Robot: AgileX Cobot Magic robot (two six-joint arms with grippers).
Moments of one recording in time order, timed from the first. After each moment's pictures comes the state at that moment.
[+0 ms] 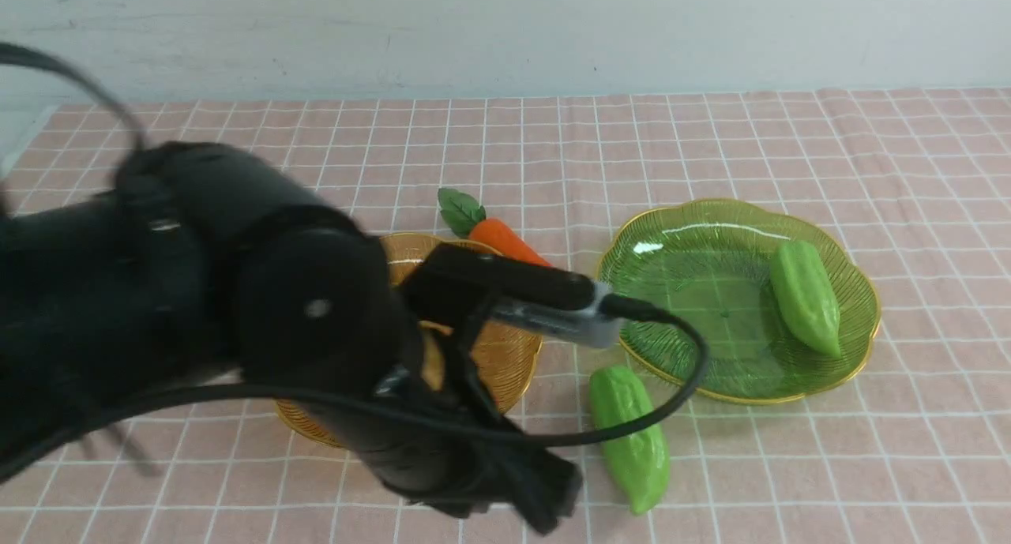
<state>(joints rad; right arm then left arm) 0.39 0.74 -0.99 -0.08 1.27 0.17 -0.86 1.63 -1.29 -0.09 1.01 -0.39</state>
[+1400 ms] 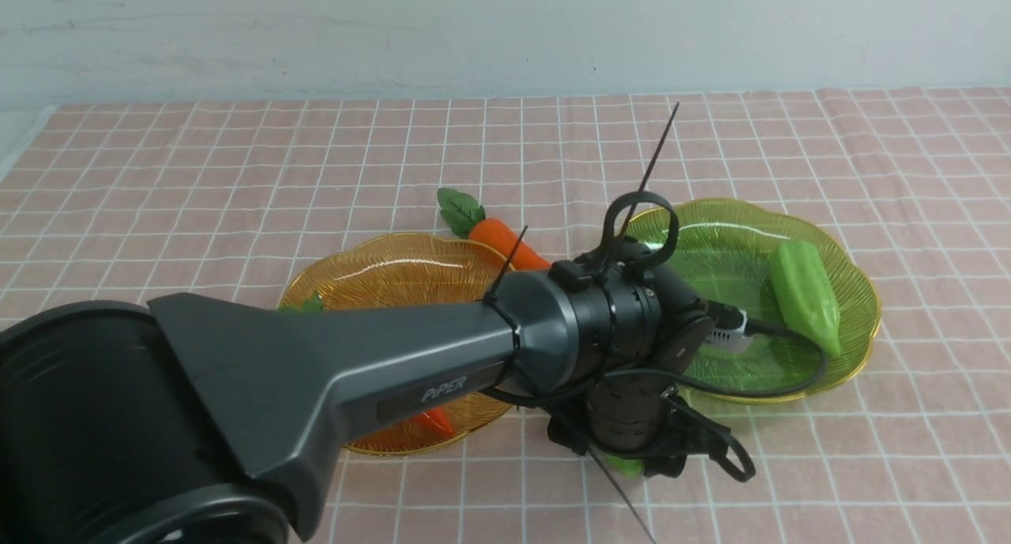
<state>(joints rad) 0.39 0.64 -0.98 -0.08 1.28 0.15 -0.88 2.16 -1.60 0.10 0.87 -0.65</state>
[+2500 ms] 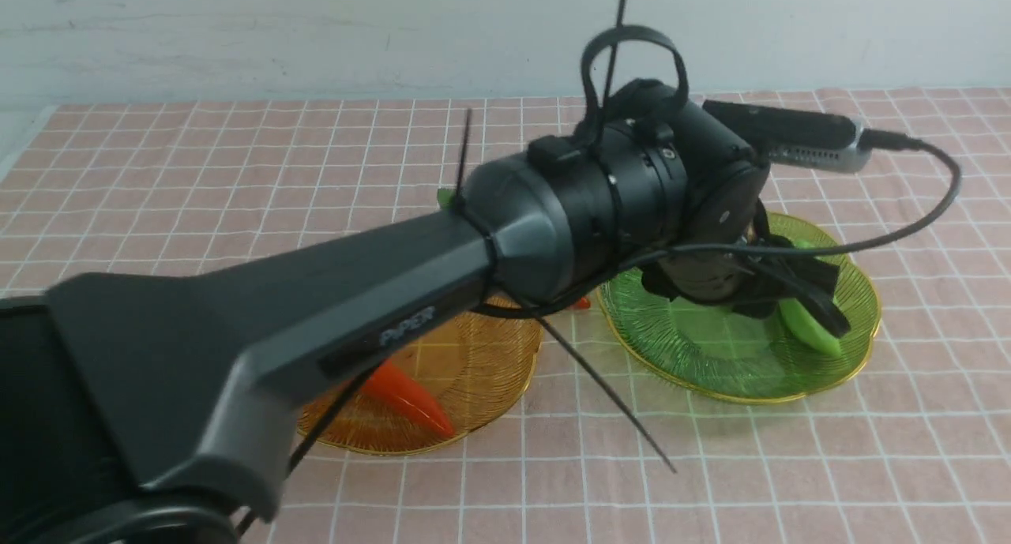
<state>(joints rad) 0.39 0.64 -0.98 -0.07 1.28 0.15 -0.88 2.07 -1.84 0.13 0.76 -0.55</state>
